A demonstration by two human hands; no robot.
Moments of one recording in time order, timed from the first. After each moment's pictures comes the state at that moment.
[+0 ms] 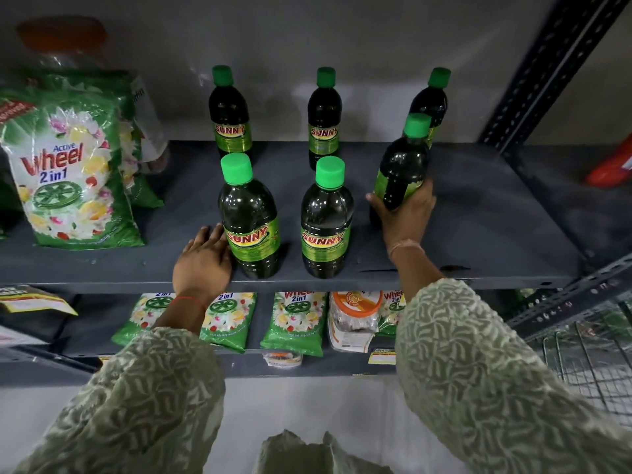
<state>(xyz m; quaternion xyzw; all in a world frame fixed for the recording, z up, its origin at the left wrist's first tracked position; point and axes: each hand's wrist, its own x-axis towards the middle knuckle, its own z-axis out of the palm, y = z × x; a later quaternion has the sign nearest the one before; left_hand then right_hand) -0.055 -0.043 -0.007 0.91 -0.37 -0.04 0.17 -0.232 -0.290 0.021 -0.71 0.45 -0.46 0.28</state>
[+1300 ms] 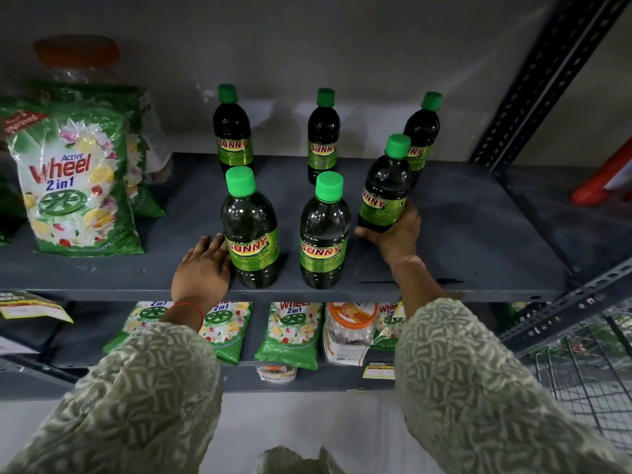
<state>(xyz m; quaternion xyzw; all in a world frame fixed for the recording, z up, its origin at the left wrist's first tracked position) -0.051 -0.042 -0.008 0.91 -0.38 -0.05 0.15 -0.242 -0.294 0.014 -0.70 0.46 -0.34 0.43</state>
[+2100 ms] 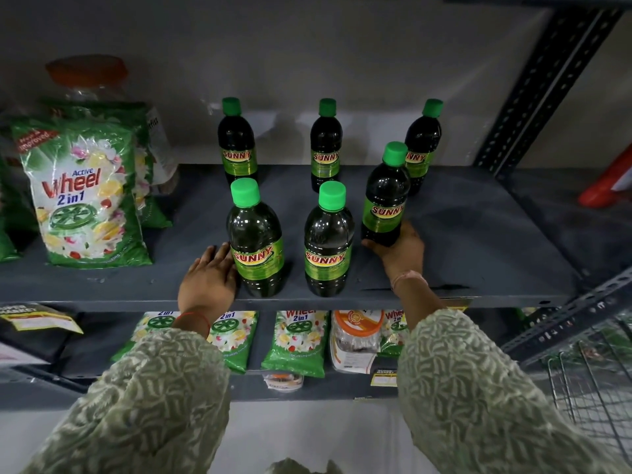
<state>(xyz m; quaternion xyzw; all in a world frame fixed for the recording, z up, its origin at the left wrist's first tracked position) -0.055 -0.042 -0.005 0.91 -0.37 -0.04 0.17 -0.246 -0.284 0.008 -0.73 0.46 -0.33 0.39</state>
